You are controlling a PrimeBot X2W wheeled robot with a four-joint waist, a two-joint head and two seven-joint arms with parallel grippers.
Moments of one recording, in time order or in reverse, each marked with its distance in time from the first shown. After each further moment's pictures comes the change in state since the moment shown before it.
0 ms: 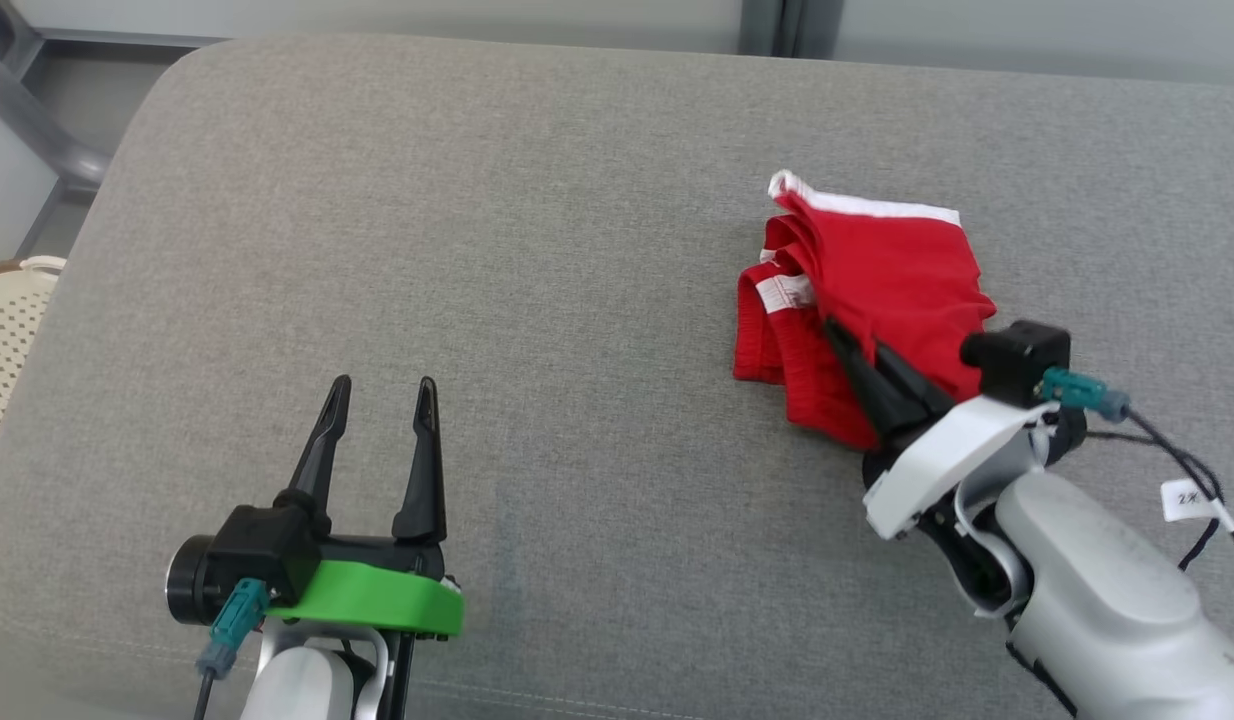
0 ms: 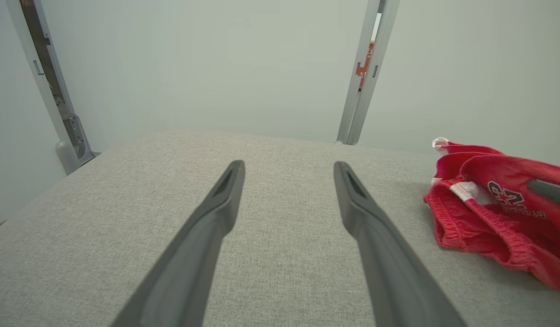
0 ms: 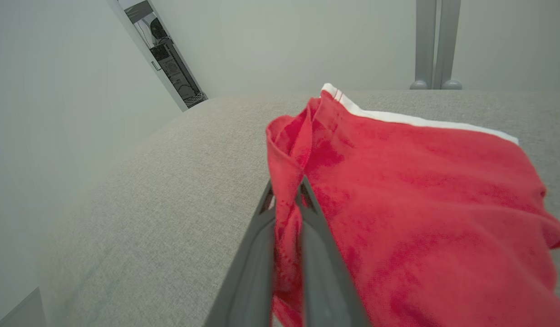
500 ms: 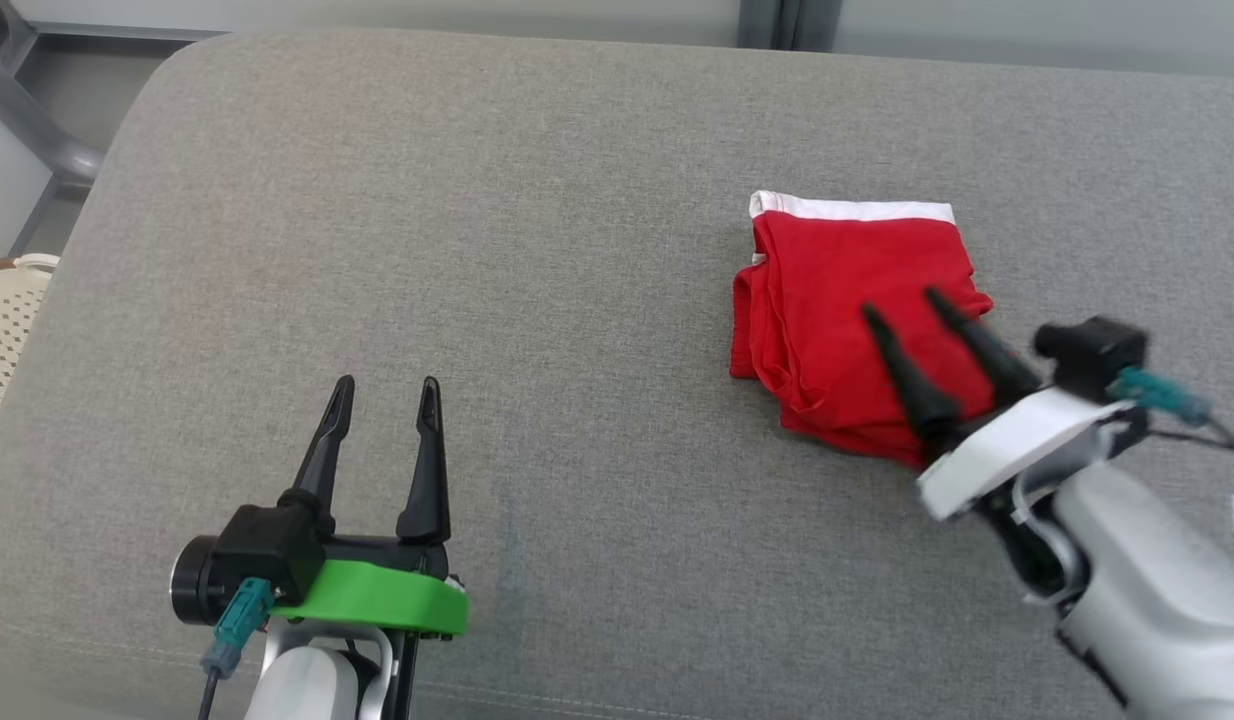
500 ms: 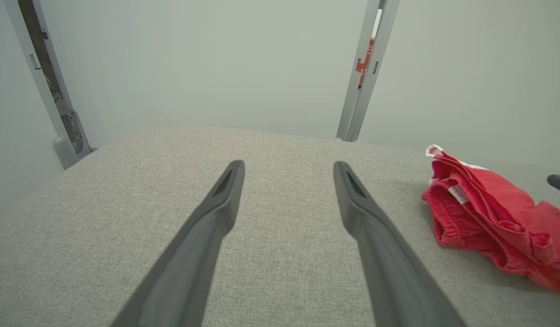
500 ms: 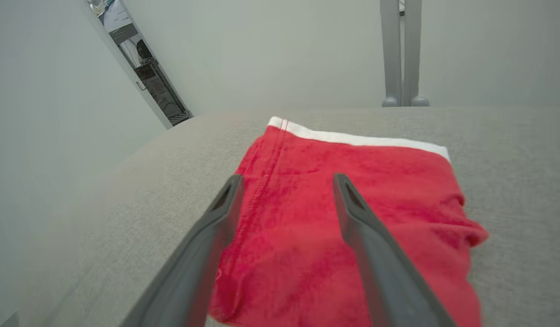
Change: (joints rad) left arm -0.001 0.000 -0.012 0.000 -0.008 0.014 0.000; right arm 0.051 -0.037 -0.078 -0.044 -0.008 0.000 -0.030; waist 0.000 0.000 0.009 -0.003
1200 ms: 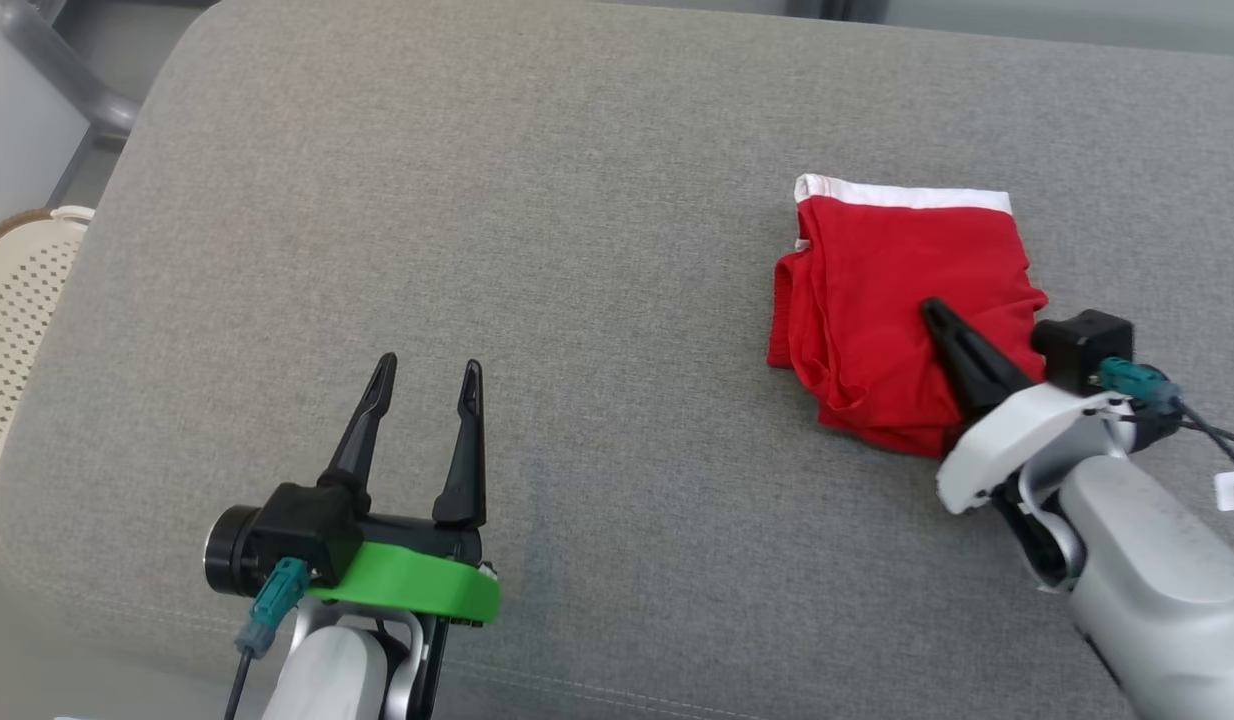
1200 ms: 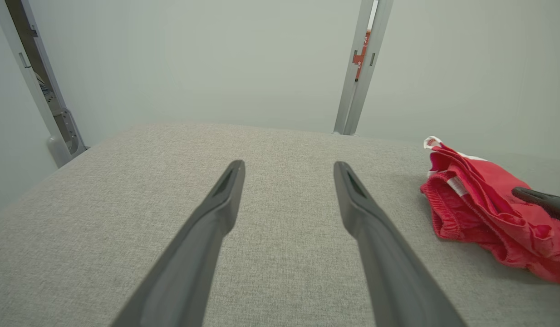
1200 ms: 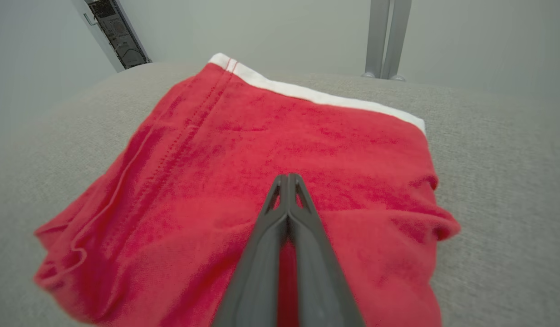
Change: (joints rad) left arm -0.039 0.000 -0.063 0.004 0.000 0.005 0.000; right arm -0.066 0.009 -0.045 0.200 -0.178 0.000 -0.002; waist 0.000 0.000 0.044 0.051
